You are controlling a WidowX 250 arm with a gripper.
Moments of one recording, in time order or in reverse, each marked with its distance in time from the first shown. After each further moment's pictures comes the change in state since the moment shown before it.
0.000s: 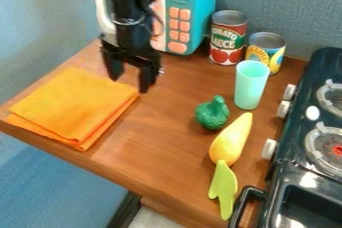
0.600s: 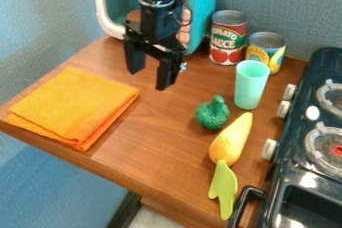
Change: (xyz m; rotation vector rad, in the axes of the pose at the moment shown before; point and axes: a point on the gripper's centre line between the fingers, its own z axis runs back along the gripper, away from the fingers) arm -0.003 -0.030 0.028 -0.041 0.155 -0.169
